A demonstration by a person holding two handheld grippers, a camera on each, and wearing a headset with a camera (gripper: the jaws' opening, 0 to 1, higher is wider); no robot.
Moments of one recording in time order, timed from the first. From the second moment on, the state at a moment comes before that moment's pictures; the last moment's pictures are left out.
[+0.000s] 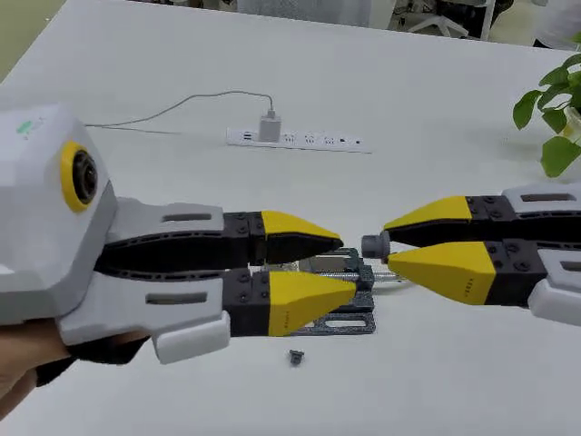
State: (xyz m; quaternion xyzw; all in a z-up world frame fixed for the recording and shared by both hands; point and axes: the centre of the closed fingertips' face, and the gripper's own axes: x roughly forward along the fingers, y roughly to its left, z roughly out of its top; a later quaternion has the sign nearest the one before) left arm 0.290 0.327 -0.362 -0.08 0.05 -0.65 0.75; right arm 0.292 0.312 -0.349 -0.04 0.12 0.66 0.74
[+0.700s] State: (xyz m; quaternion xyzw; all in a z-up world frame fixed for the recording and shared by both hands) left arm 0.303 0.352 -0.424 0.02 0.09 -0.58 0.81; right arm 0.324 0.317 -0.375 -0.07 0.18 0.64 0.74
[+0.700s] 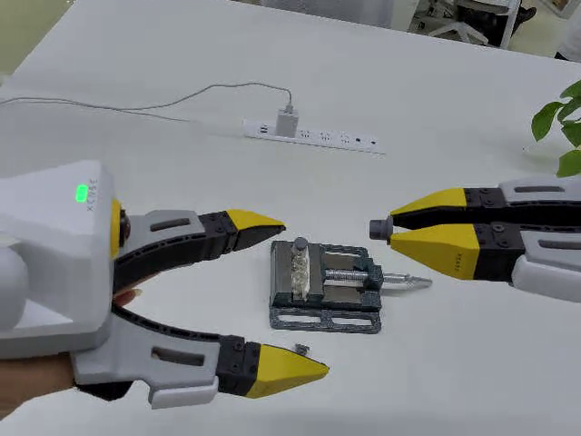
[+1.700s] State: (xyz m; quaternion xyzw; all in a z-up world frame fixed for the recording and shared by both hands) left arm 0.321 0.372 -0.512 0.03 0.14 -0.53 0.83; right arm 0.421 0.335 -0.504 -0.30 0.37 0.60 0.64
